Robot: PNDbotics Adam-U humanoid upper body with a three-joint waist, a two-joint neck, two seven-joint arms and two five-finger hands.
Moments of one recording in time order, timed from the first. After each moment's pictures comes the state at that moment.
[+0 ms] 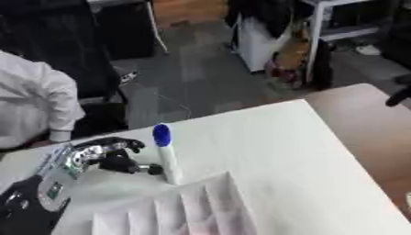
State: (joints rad) left arm -0.97 0.40 -0.23 -0.91 -0.67 0.04 -0.67; right arm -0.39 -0.52 0.00 -1.98 -0.03 -0.33 -0.43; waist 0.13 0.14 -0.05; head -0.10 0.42
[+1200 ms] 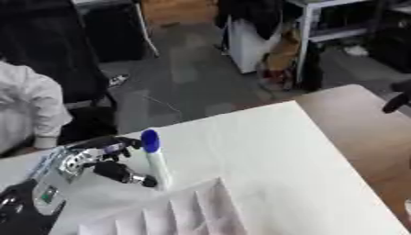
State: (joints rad) left arm -1.00 0.42 -0.20 -0.89 -0.69 -0.05 -0.52; right arm -0.41 -0.52 0.01 -1.98 -0.04 -0.34 -0.43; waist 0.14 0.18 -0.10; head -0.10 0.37
